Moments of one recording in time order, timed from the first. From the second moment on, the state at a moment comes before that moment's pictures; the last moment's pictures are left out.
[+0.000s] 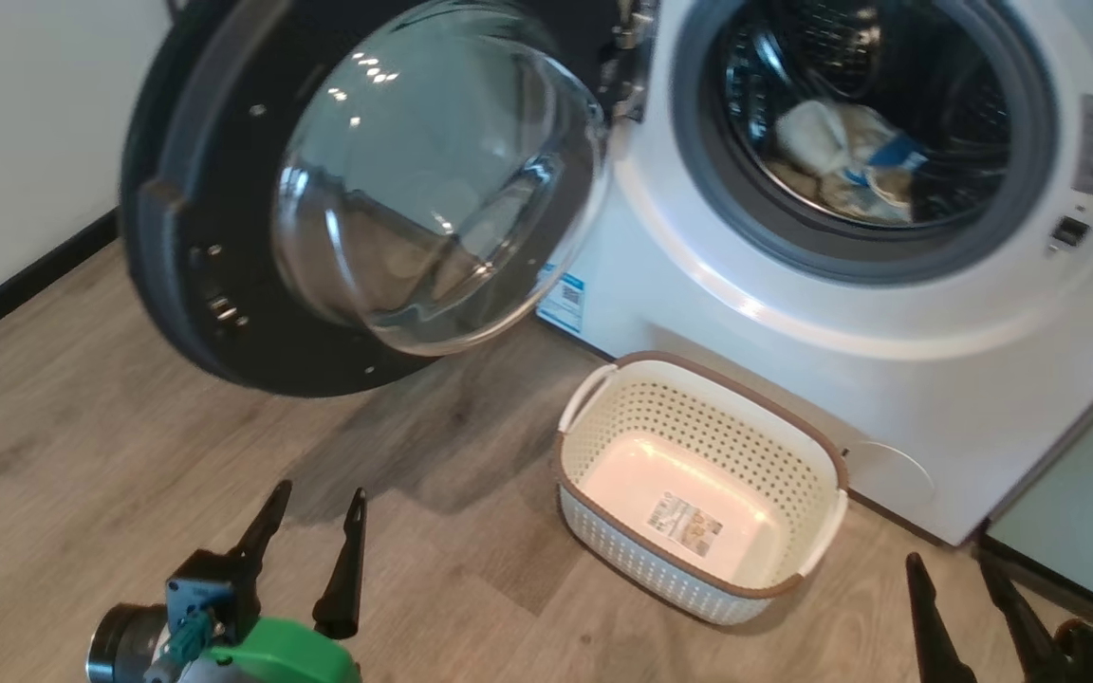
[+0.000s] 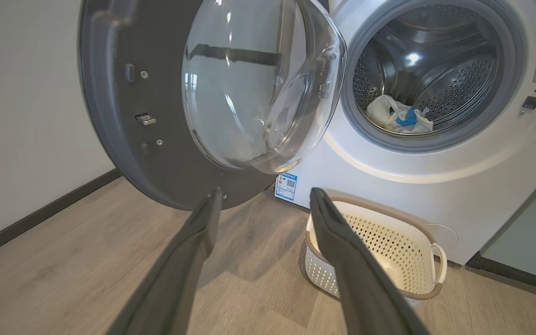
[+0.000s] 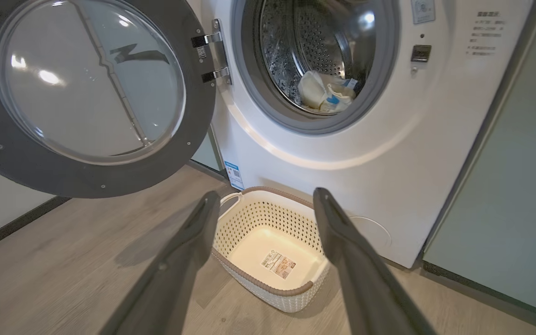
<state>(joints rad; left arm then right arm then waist) 0.04 0.48 -0.49 -0.12 -0.54 0.43 -0.25 0.22 -0.03 0.03 0.01 0.20 0.13 -0.12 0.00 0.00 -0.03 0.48</state>
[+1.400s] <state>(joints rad) 0.11 0.21 -0.01 -0.40 -1.24 -0.05 -0.26 0.20 -0.03 0.04 0.02 0.20 0.13 -0.12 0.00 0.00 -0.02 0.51</state>
